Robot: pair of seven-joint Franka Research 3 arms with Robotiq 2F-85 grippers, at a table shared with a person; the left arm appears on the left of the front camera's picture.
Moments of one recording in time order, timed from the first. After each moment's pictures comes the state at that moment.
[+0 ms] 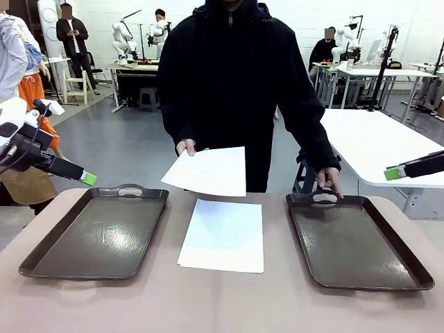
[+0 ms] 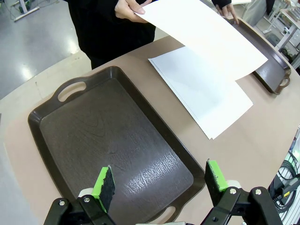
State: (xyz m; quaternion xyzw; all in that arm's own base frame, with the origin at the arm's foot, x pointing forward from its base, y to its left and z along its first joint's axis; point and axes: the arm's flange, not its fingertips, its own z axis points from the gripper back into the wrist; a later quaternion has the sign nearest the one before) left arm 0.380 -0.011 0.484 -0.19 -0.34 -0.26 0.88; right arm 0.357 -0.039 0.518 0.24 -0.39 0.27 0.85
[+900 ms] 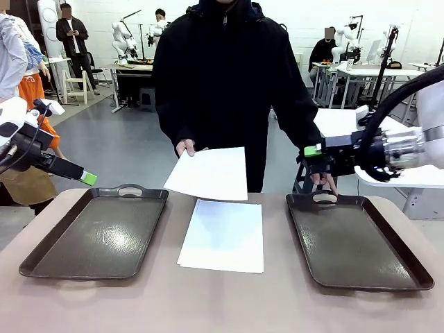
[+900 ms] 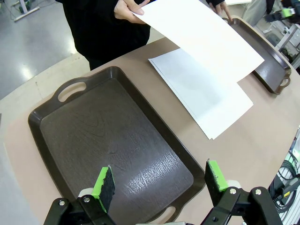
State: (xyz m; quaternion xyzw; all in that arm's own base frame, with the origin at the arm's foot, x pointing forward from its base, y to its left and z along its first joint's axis) left arm 0.380 -0.012 0.484 -0.19 -0.34 -0.26 0.88; right arm 0.511 0.071 0.423 0.54 -0.23 0.13 0.80
